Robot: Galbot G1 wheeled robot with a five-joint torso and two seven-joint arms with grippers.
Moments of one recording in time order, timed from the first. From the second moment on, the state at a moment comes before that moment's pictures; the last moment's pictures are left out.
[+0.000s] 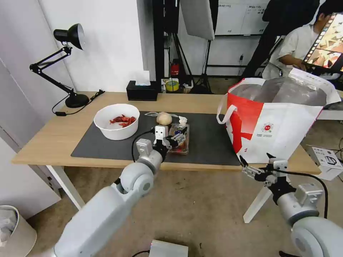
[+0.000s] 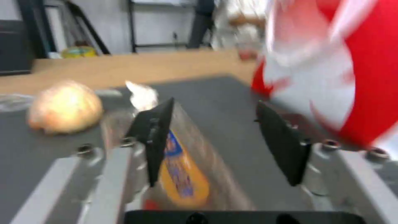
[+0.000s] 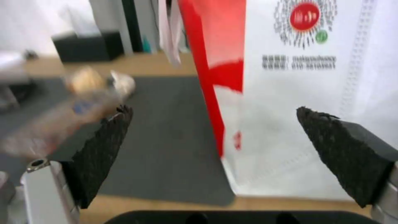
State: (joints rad) left arm 0.70 -1.07 0.22 -1.80 -0.67 0.23 -0.18; right arm -1.58 1.09 0.73 2.30 0.62 -0.32 0.11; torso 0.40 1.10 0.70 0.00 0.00
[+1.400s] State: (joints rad) left arm 0.70 -1.01 0.28 -1.70 -0.67 0.20 -0.18; right arm -0.86 1.09 0.30 1.85 1.59 -0.46 0.45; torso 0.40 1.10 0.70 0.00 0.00
